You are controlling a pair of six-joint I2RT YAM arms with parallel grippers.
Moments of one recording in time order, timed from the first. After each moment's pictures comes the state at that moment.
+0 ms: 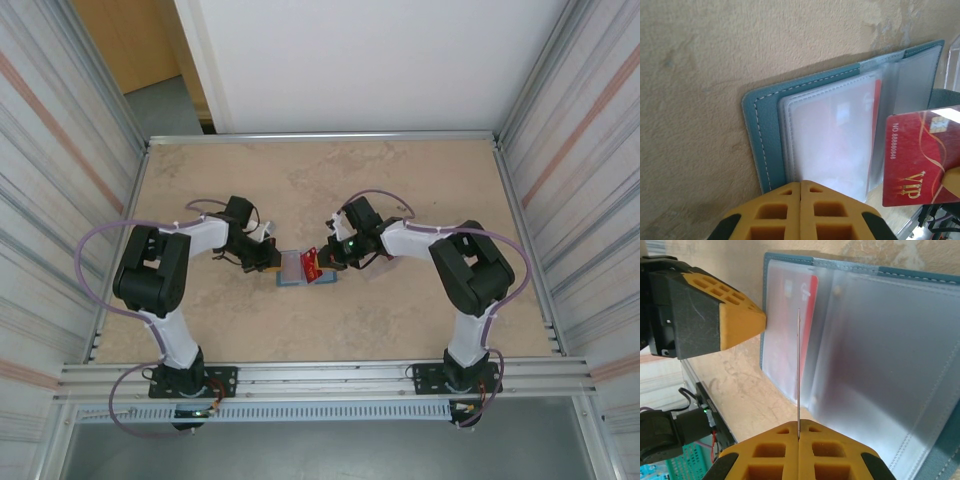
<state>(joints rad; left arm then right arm) -0.28 1.80 0.98 -0.53 0.63 -0.31 0.60 1.86 1.05 -0.22 -0.70 0.62</state>
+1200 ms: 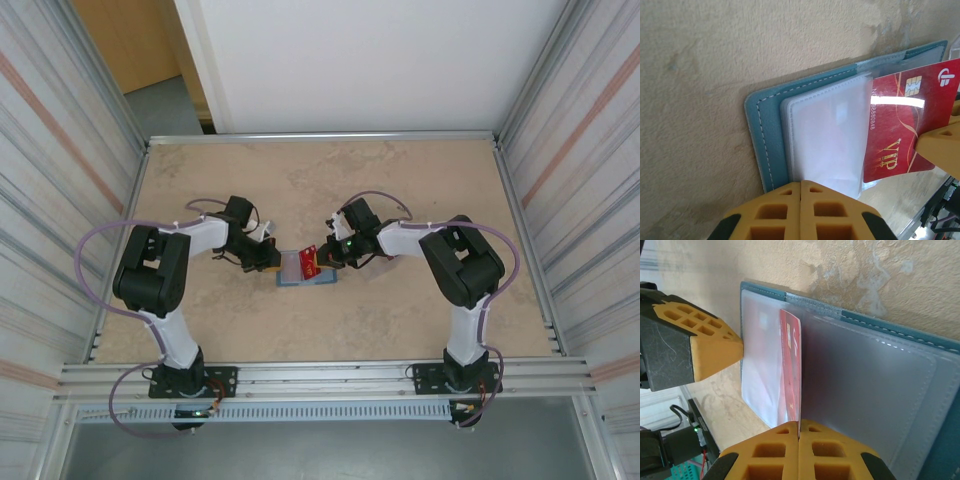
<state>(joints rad) -0.28 1.80 0.99 -0.53 0.63 -0.30 0.60 1.93 1.05 -0.12 -0.67 0.65</state>
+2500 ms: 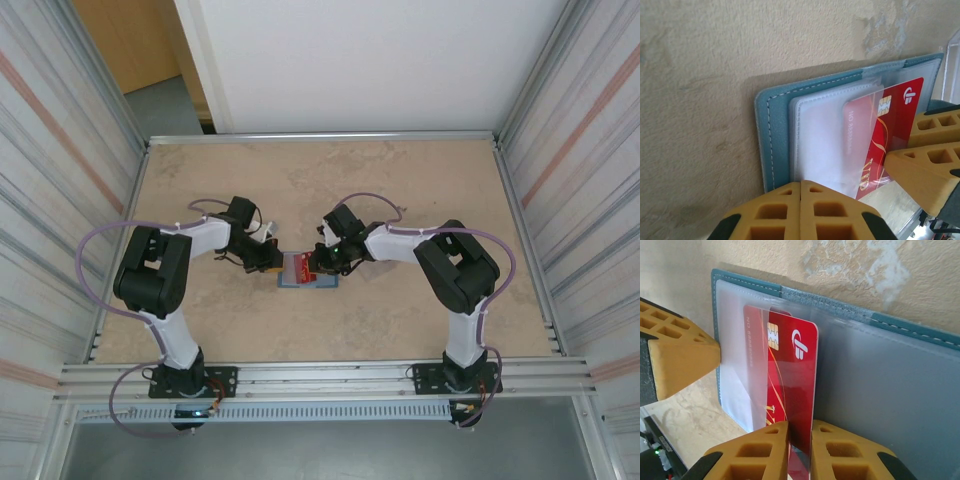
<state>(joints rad) -0.30 1.80 0.98 -0.53 0.63 -0.32 0.71 1.92 1.11 -0.24 -0.46 0.69</state>
